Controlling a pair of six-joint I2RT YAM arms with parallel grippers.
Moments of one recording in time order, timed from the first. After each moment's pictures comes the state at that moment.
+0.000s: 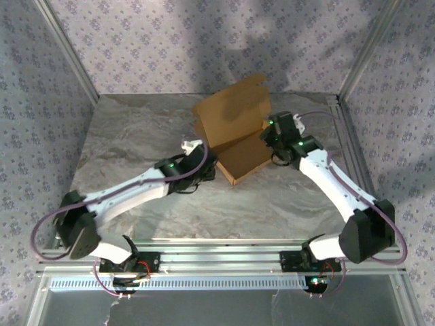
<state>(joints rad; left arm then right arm) -0.93 1.48 1.17 -0.62 -0.36 -0.94 0.39 1.35 1.17 -0.60 0.21 0.99</state>
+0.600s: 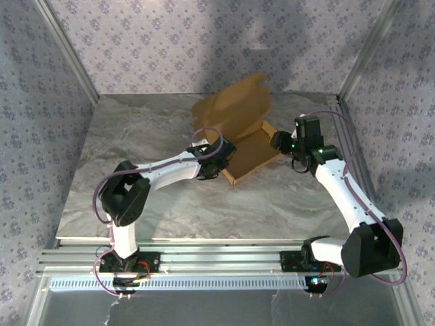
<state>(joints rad) -0.85 1.87 1.33 -0.54 -0.31 -1.33 0.21 1.25 1.04 -0.53 -0.09 0.56</state>
